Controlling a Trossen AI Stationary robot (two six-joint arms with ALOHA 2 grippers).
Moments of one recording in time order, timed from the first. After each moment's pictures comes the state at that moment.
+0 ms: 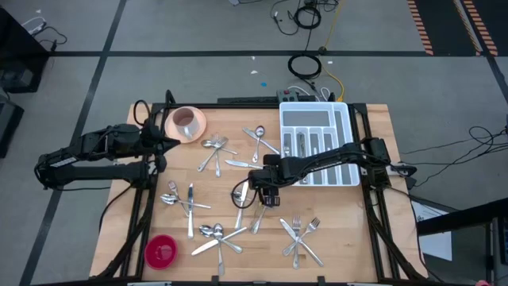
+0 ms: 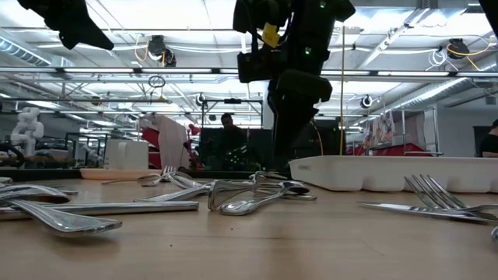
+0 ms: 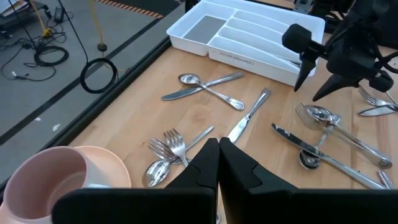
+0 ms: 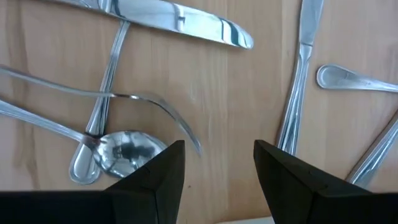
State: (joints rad) left arm 0.18 0.45 0.79 -0.88 -0.20 -0.15; right arm 0.10 1.98 1.49 -0.80 0.20 0.09
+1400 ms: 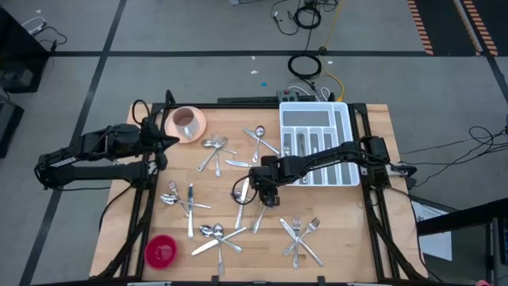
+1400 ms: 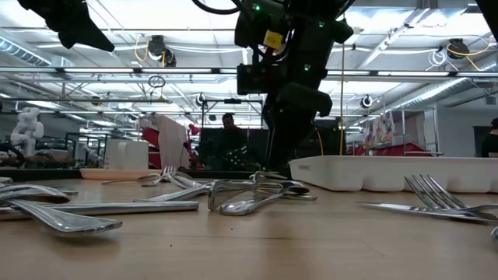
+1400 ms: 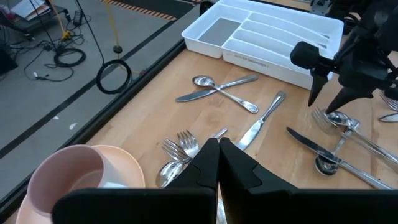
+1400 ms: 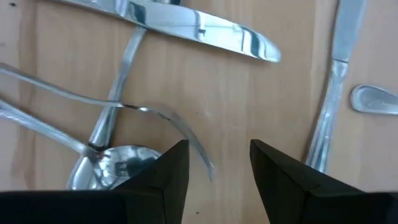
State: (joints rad) left arm 0.18 0.45 0.79 -0.88 -0.26 -0.15; right arm 0.07 1.98 1.40 -0.63 0.10 0.01
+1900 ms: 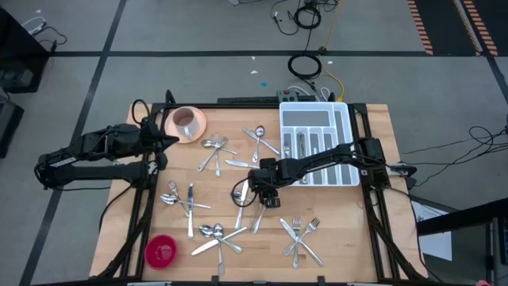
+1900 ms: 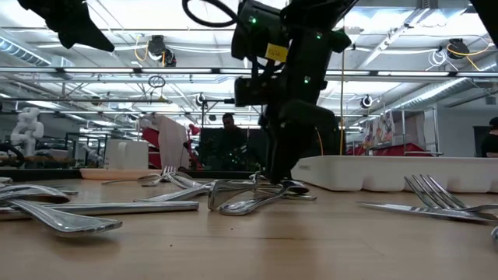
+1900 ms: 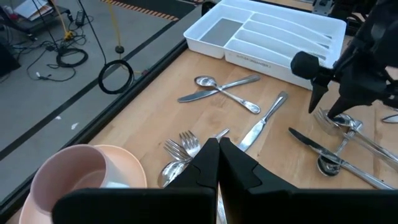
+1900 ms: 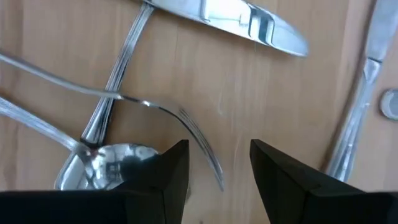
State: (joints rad) left arm 0.18 0.45 0.79 -0.89 -0.27 -0.15; right arm 0.08 2.03 1.39 -0.61 0.10 -0.04
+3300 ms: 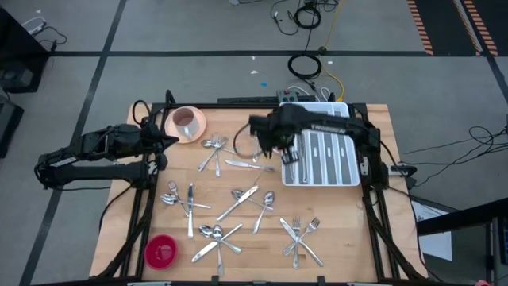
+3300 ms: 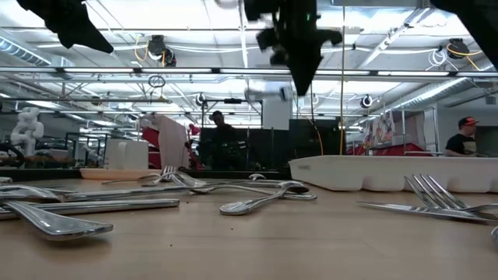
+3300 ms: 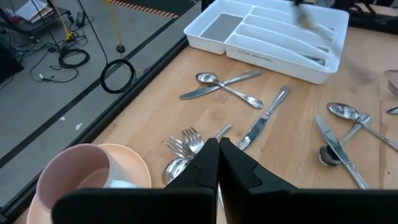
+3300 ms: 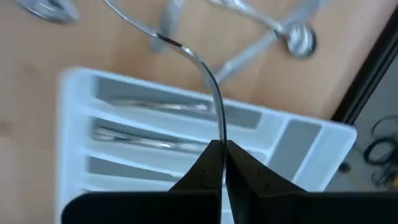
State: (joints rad) left arm 0.18 0.45 0.79 -0.90 -0.27 -0.13; right arm -0.19 2.03 2.05 -1.57 0.19 -0.45
